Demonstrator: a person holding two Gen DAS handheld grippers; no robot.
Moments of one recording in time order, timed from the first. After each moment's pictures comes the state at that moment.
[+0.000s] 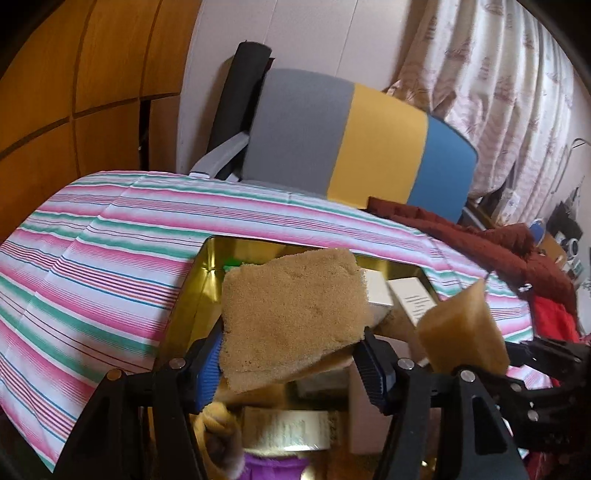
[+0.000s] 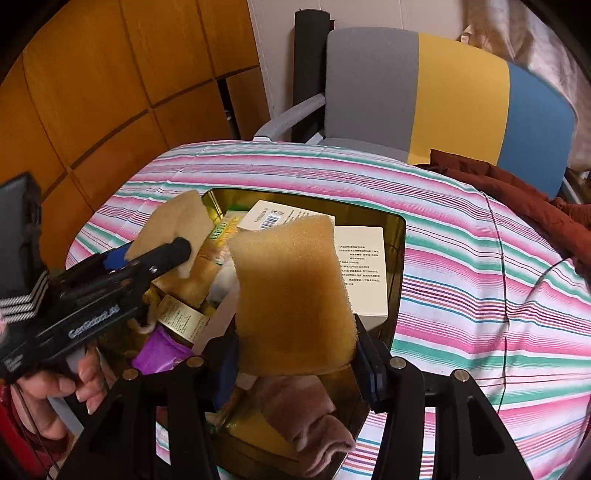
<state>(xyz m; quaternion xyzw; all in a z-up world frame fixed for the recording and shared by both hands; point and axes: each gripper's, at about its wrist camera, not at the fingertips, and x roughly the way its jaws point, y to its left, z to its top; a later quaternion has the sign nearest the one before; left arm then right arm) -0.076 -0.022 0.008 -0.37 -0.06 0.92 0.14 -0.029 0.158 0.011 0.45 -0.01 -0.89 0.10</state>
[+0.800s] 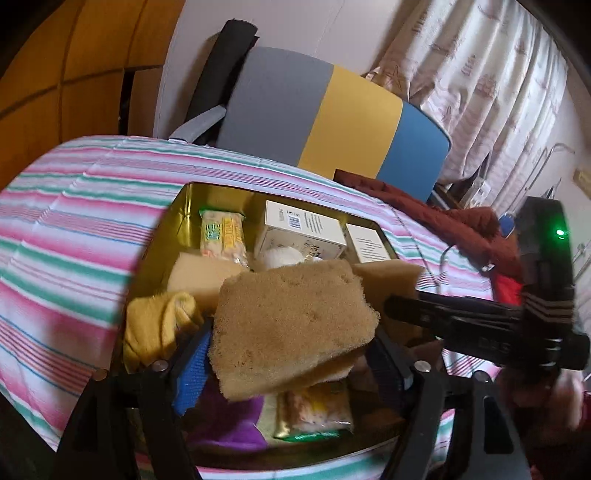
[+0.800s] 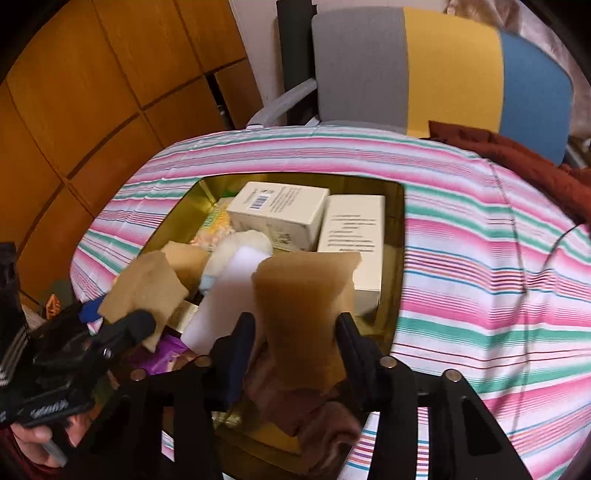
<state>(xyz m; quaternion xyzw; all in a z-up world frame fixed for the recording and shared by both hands) -0.019 -0.035 0.004 -0.41 -0.10 0.88 0.21 -0.032 0.171 -0.012 0.47 -0.06 -0.87 0.11</state>
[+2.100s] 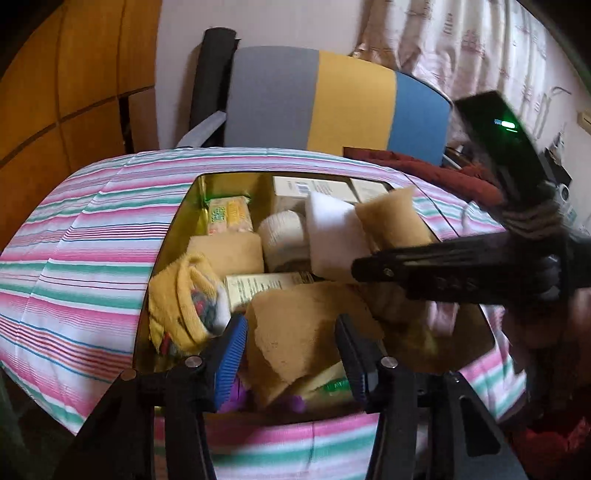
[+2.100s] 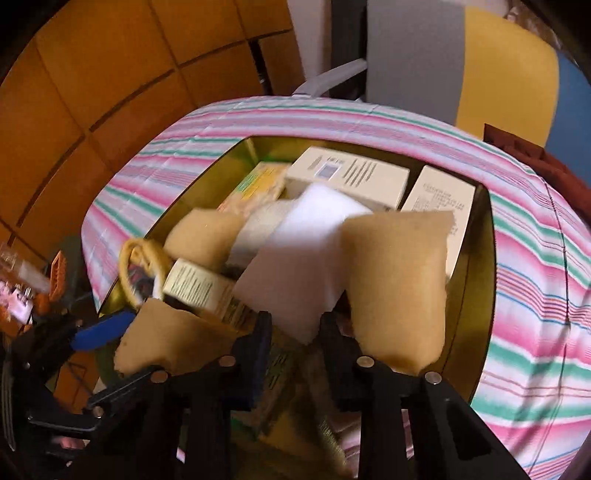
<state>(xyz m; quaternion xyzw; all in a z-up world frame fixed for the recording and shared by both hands) 0.005 -0.021 -0.017 -0.41 0.00 0.90 0.17 -0.052 0.124 -0.039 0.50 -0.01 -0.85 0.17</state>
